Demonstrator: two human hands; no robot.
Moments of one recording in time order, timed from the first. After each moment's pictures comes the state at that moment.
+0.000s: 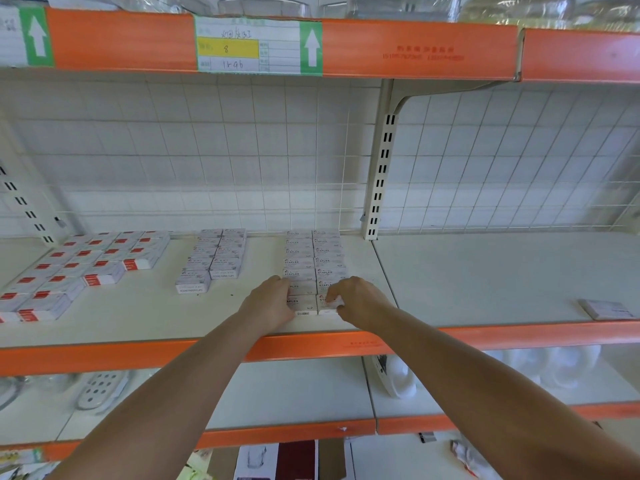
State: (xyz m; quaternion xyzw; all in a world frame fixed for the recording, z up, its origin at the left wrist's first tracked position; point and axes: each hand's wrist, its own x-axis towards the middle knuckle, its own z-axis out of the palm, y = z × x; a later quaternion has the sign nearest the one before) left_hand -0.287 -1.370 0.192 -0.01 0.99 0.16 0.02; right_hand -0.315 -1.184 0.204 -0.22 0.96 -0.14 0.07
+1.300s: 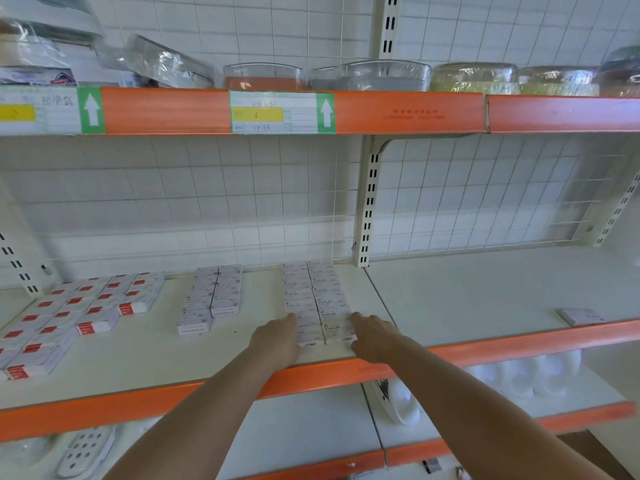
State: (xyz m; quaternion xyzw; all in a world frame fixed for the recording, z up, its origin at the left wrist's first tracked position) left_hand -0.274 -1.370 0.203 0.03 1.00 0.04 0.08; right_hand -0.300 -1.180 0.201 -0.10 0.98 -0.06 0.13
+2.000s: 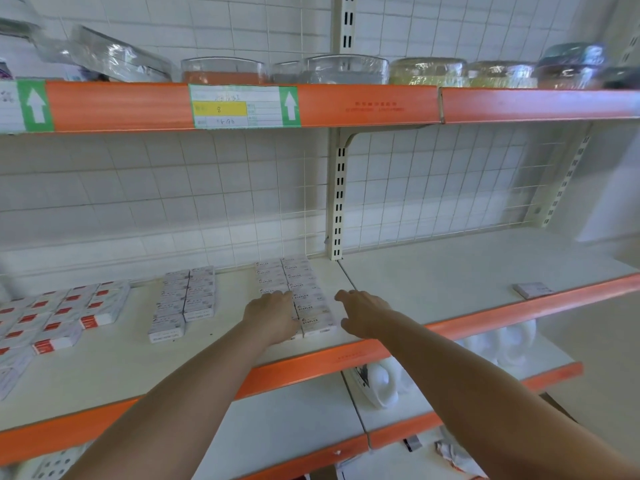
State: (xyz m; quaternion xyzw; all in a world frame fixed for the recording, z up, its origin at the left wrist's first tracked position) left_hand -0.293 -1.350 0.227 0.11 0.99 0.03 0.02; right_hand -0.295 -1.164 0.228 -0.11 0.99 -0.05 0.07
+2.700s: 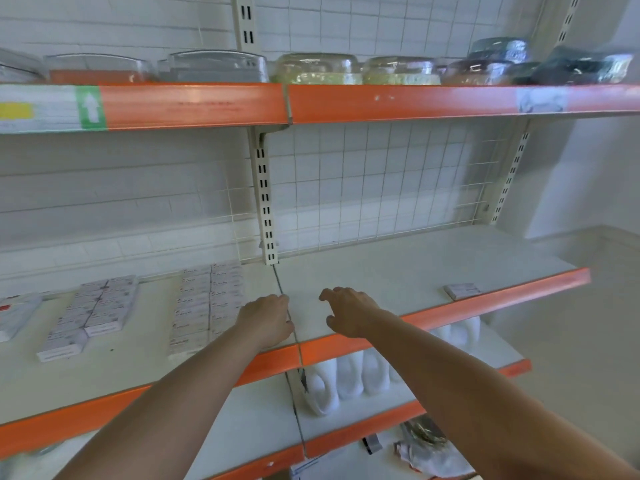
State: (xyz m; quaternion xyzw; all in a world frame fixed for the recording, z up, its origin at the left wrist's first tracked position) left_hand -0.303 -1.197 0.224 0.13 0.99 0.01 0.03; right_hand -0.300 -1.018 0.233 -0.14 0.99 -0.07 0.05
